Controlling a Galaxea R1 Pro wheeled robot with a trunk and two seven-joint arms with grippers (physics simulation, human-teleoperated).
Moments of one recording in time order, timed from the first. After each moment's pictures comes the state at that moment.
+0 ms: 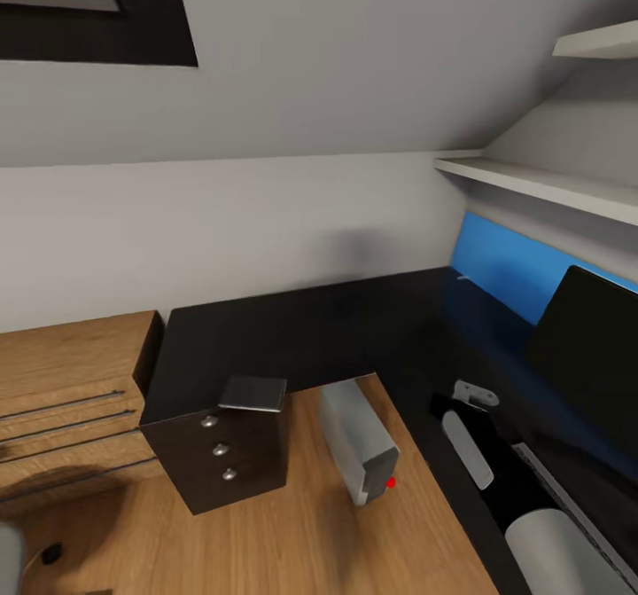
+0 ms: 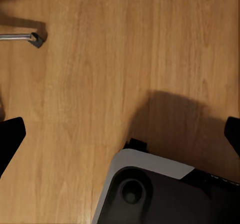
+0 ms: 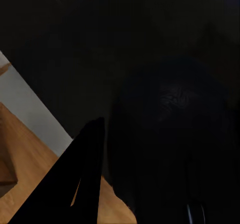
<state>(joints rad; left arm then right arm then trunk) -0.39 0.12 -2.19 -0.41 2.34 -0.56 0.38 -0.61 -0.11 0.16 -1.00 -0.60 0.49 -0.59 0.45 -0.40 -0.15</state>
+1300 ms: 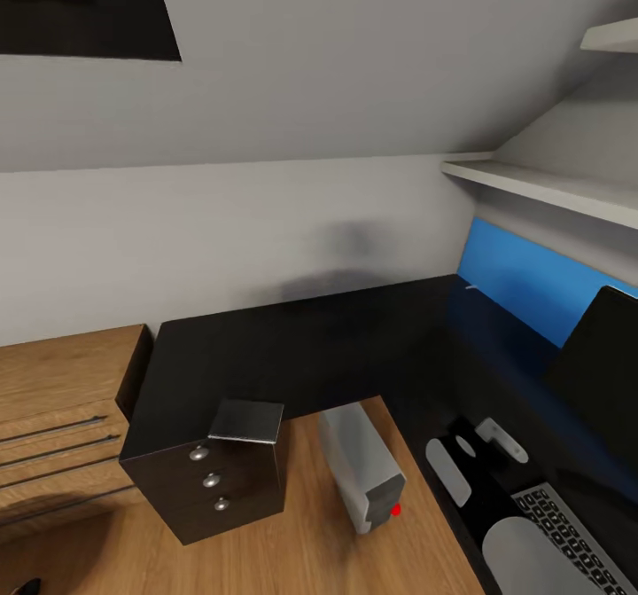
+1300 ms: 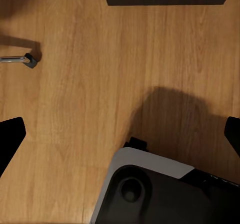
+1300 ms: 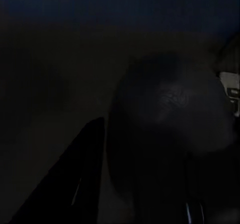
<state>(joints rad) -0.39 0.12 -2.19 -0.41 2.35 -0.57 0.39 -0.61 -0.03 0.14 -0.71 -0.67 -0.21 -0.89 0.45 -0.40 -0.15</state>
